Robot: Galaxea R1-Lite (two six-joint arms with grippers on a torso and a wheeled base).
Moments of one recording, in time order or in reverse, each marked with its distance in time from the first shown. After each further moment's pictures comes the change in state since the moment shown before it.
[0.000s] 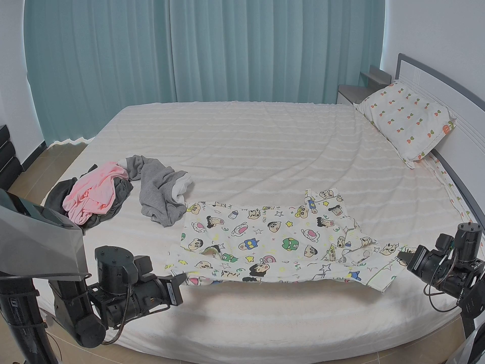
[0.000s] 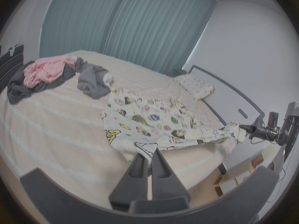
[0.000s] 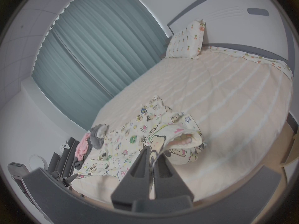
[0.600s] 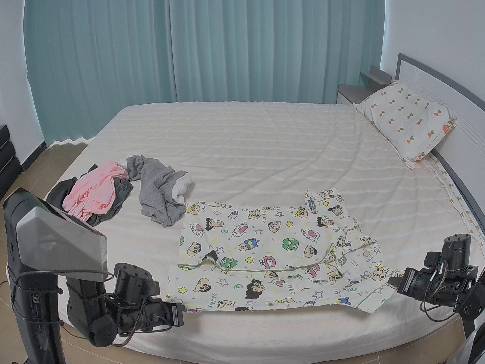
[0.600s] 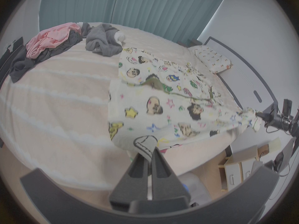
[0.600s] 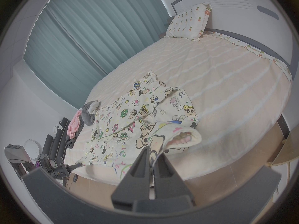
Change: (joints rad) left arm 0.024 0.136 -0.101 0.212 -0.011 -0.007; right arm 0.049 0.027 -0.018 0.171 0.002 -0.074
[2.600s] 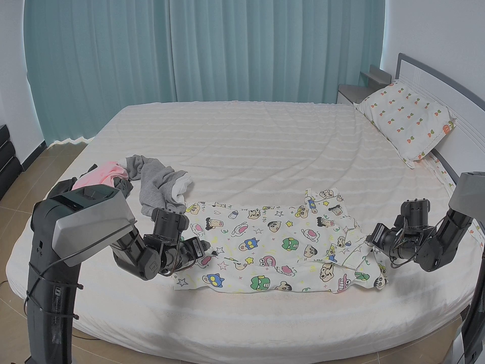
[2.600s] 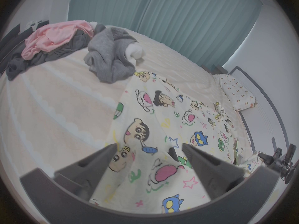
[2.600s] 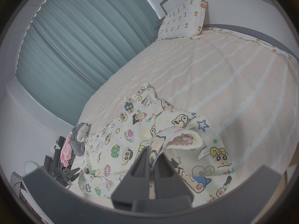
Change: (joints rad) left arm 0.082 0.174 -0.794 0.574 0.146 -0.182; right arm -0.033 0.408 -0.589 0.132 -0.033 0.109
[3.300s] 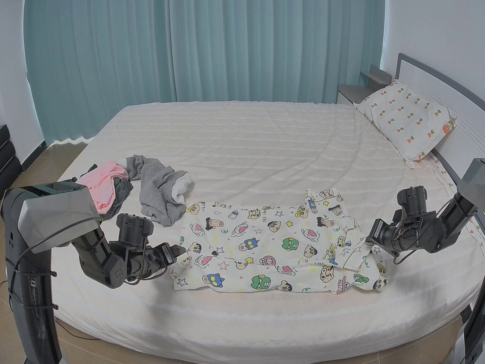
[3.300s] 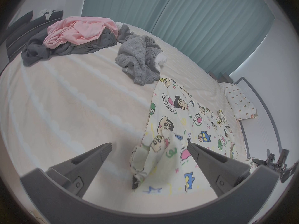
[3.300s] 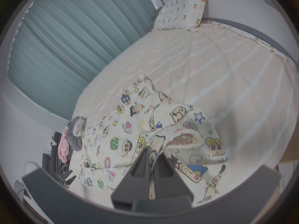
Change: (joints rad) left arm 0.111 -0.138 0.338 -0.186 -0.102 -0.039; right arm 0.026 -0.085 -0.175 0.446 0.000 -0.001
